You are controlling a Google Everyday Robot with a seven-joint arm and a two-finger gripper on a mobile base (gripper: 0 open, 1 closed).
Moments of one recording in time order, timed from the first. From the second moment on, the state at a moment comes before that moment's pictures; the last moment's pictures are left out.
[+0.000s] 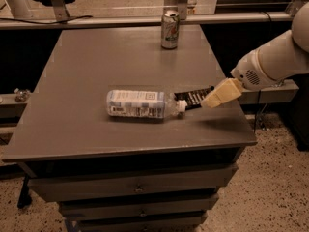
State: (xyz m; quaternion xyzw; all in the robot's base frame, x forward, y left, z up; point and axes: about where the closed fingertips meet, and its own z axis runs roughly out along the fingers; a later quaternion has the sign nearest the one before) arm 0.560 -0.190 0.862 -0.38 0.87 0.10 0.30
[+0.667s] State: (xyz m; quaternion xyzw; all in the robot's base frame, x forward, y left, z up) arm 0.577 -0.207 0.908 -0.38 0.85 0.09 0.36
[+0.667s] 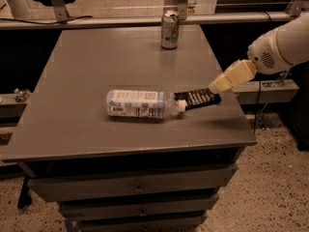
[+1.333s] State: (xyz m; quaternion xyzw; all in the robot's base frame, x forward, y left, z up) arm 0.582 -0.198 0.914 -0.41 0.83 0.08 0.36
